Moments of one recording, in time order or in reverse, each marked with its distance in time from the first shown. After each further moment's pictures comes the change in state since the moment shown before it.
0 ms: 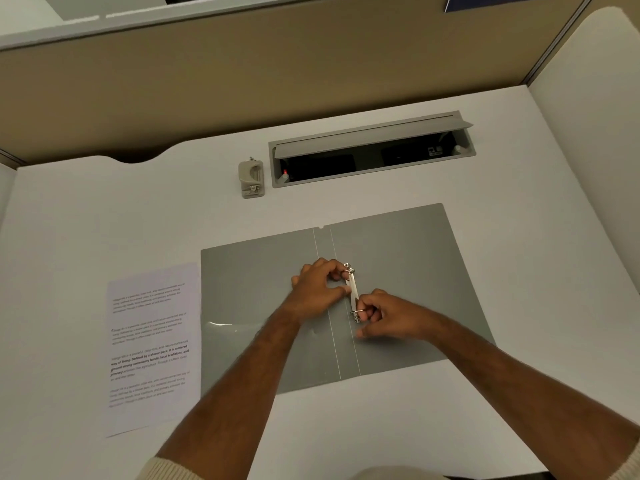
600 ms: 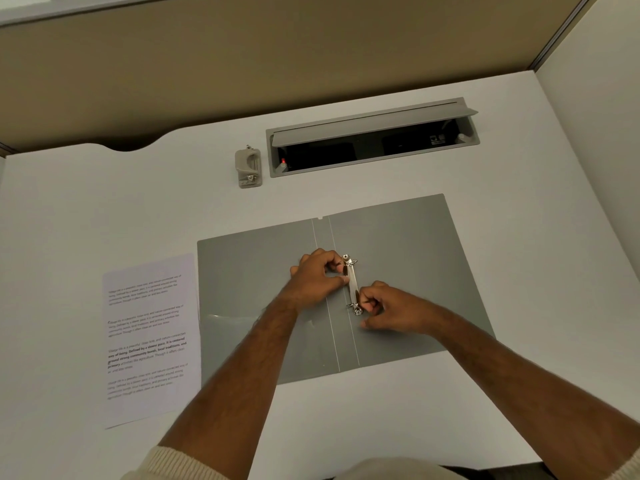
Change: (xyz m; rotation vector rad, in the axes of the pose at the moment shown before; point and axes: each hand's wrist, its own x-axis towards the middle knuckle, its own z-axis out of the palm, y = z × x) left_hand 0.007 -0.002 -0.003 -0.068 -0.029 -0.020; right_hand 0.000 0.006 -0.001 -0.058 0.007 -0.031
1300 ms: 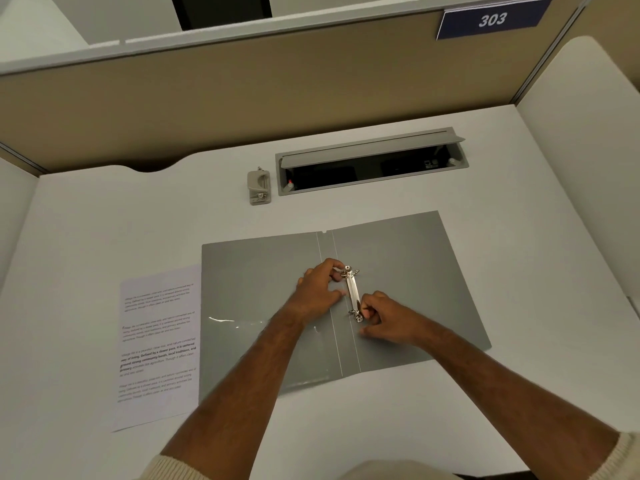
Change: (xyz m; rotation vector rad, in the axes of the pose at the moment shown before) left_hand -0.021 0.007 -0.003 0.043 0.027 0.034; right_hand -0.008 -0.008 0.016 -0.062 0.124 0.014
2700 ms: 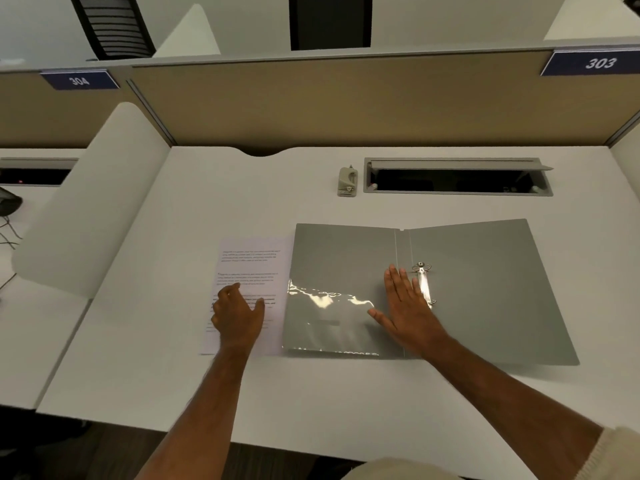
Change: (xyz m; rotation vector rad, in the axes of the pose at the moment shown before) left_hand -0.193 -0.191 -0.100 0.127 0.741 -0.599; right_hand 0.015 -0.074 0.094 -0.649 0.312 -0.166
